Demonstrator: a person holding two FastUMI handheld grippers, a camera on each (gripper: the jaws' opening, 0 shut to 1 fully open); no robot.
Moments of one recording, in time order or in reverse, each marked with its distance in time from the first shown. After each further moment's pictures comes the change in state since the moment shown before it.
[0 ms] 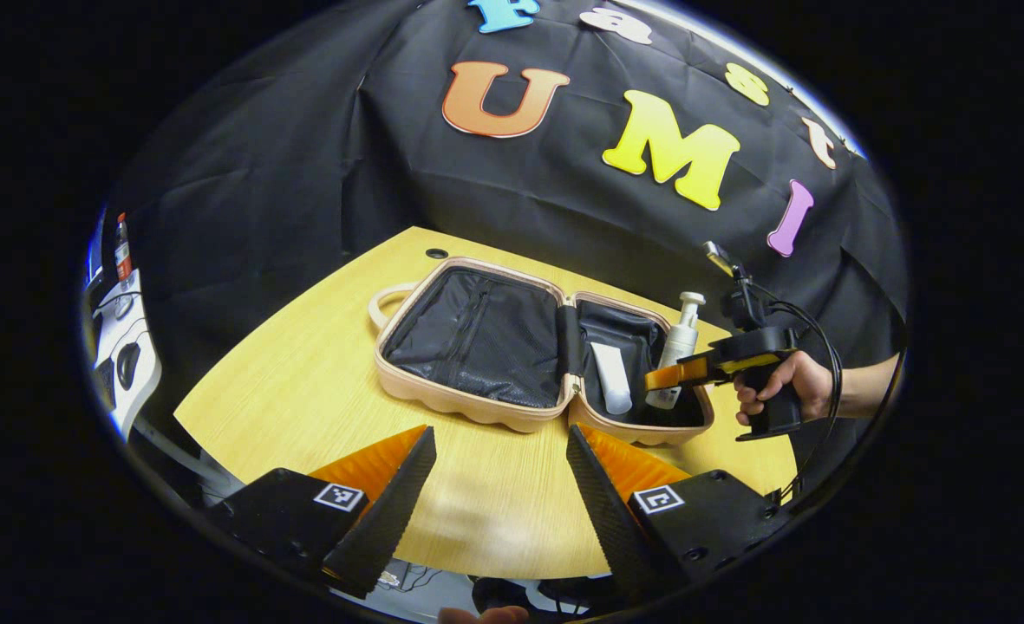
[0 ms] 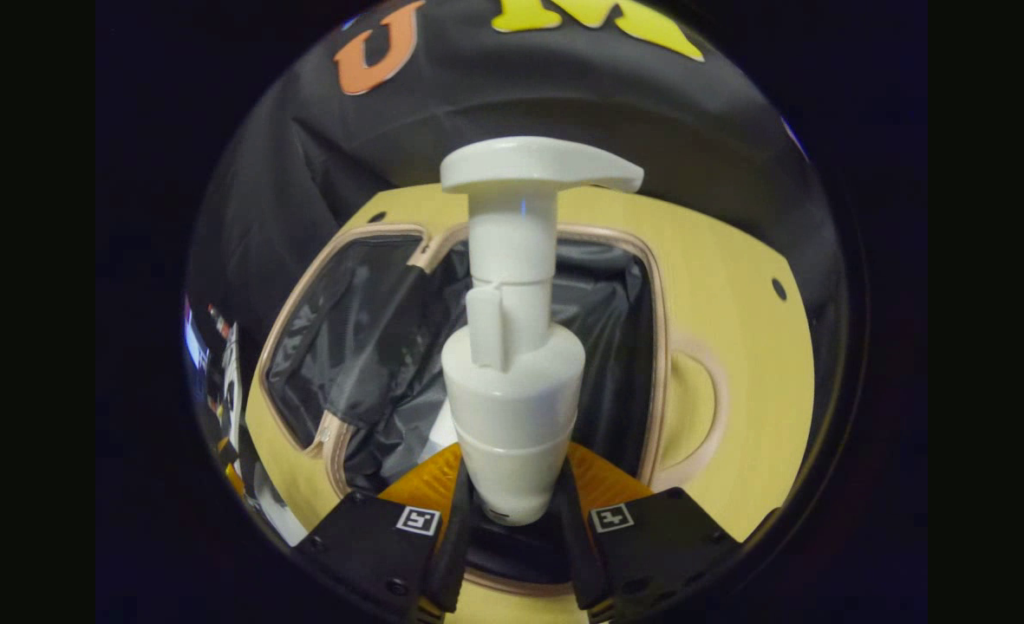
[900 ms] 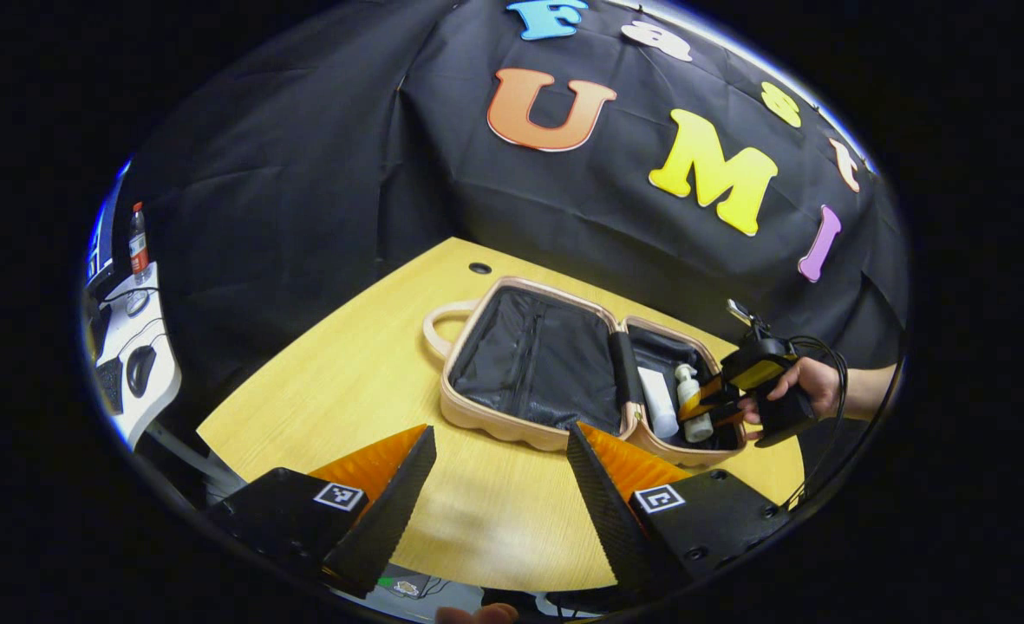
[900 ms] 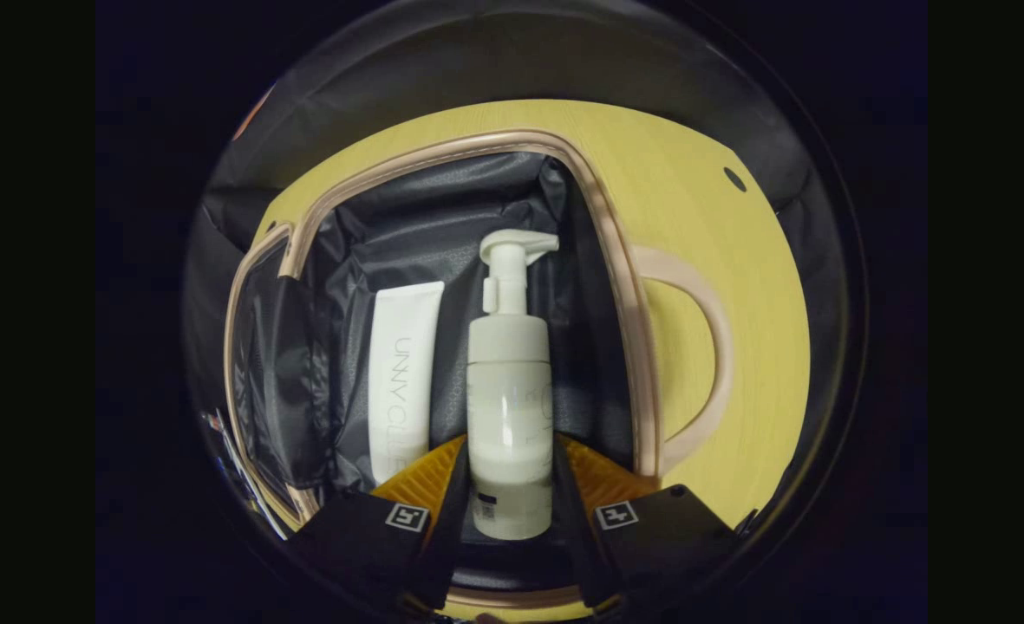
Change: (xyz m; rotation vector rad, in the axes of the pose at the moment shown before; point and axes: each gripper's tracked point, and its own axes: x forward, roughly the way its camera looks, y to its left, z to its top) left arm 0.003 0.070 0.032 -0.062 -0.058 0.062; right arm 0.020 -0.018 -0.010 0.270 0.212 -0.166
